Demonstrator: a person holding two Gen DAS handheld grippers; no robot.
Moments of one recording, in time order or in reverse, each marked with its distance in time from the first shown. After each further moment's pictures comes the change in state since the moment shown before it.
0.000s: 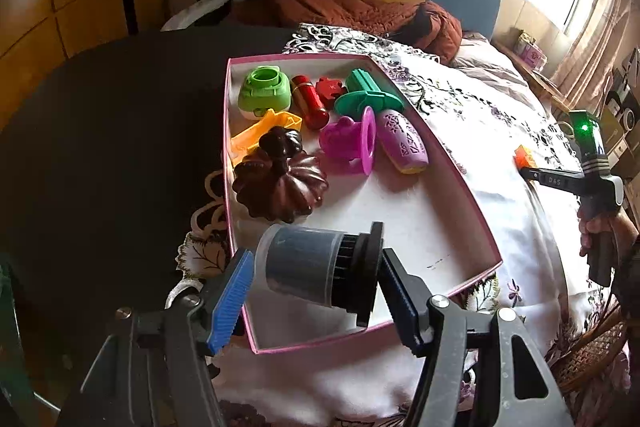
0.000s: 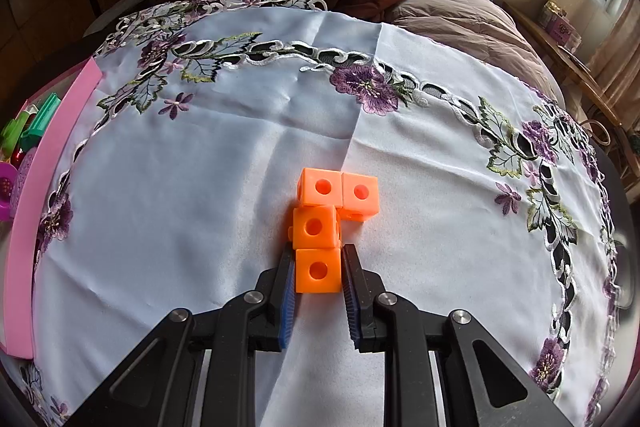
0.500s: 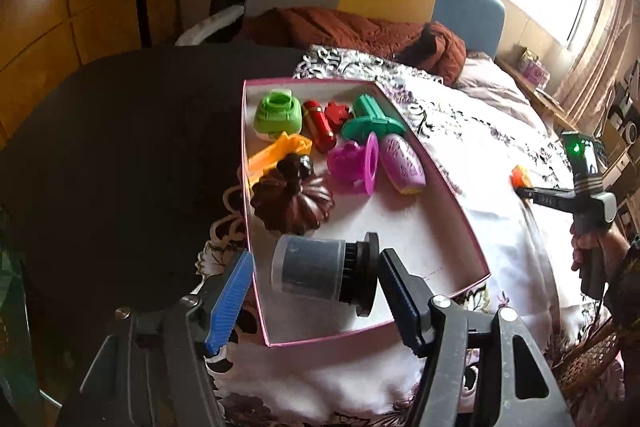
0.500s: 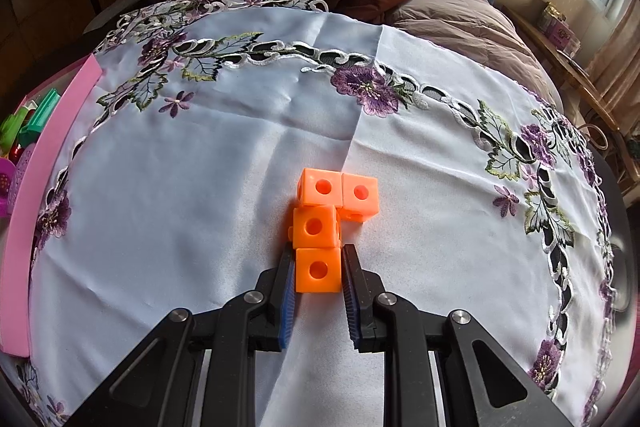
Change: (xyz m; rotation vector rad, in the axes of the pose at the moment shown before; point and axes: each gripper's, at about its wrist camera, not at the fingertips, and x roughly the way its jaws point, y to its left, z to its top) left arm -0.026 0.002 0.003 -0.032 -0.069 0.014; right arm -0.001 0.002 0.000 -0.015 -0.004 -0.016
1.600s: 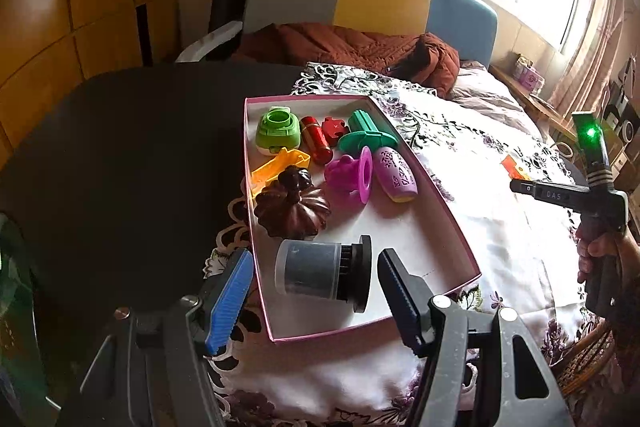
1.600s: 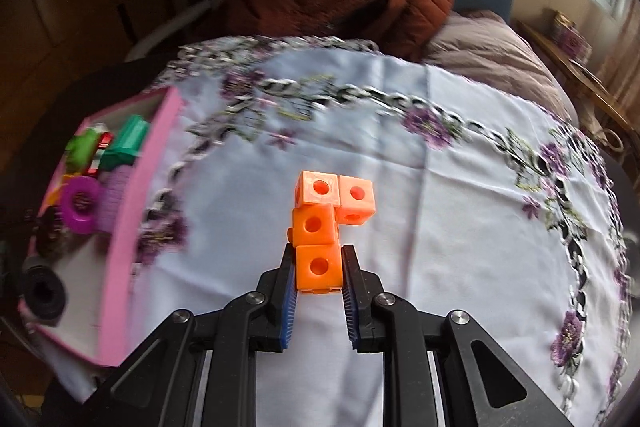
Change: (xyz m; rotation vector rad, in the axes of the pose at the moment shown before) left arm -0.016 -0.002 -0.004 0.016 -0.048 0.007; right arm -0.066 0.064 -0.002 0.017 -0.098 0.133
